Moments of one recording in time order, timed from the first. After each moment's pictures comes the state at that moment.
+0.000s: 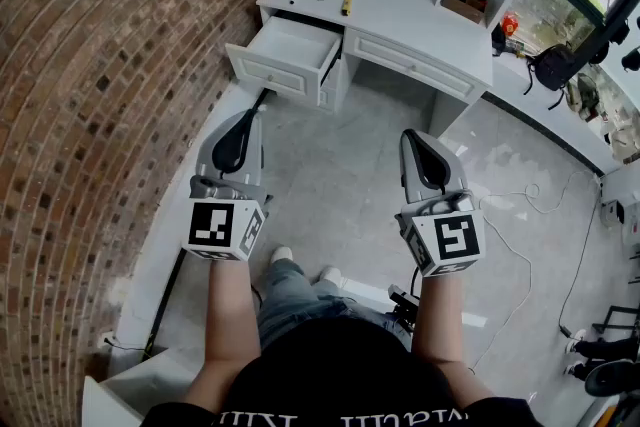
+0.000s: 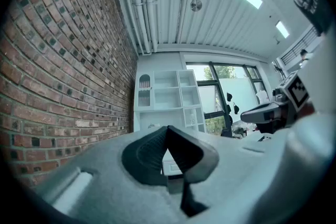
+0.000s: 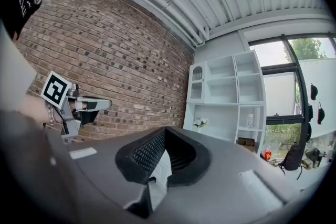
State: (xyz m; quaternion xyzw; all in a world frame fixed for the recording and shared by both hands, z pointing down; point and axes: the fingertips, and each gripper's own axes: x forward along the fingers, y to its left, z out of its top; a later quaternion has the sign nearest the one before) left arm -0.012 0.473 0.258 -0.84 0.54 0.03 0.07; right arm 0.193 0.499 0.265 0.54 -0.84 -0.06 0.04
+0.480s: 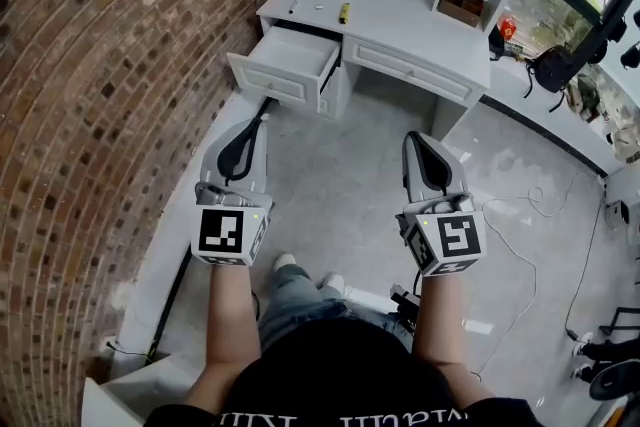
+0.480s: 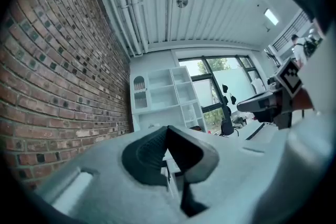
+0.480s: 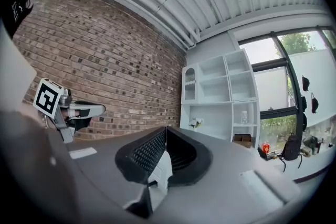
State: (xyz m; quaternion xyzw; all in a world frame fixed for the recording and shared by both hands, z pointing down) left arm 0.007 0.492 0.257 -0.84 0.53 -0.01 0.11; right arm 0.219 0.509 0.264 0.57 -0.82 -0.04 0.01
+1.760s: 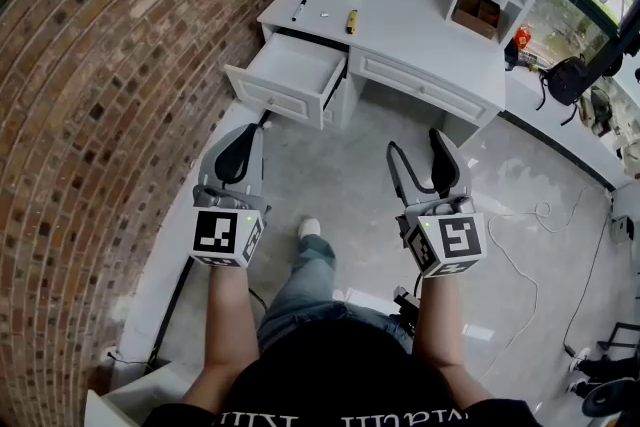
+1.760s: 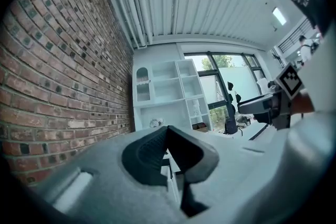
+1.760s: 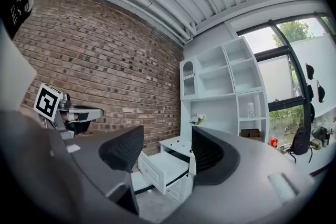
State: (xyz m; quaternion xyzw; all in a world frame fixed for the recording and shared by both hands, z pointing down) left arm 0.006 0.393 0.284 -0.84 0.54 -0.02 0.09; right arm 0.228 0.405 0.286 0.56 -0.83 -0.02 0.00
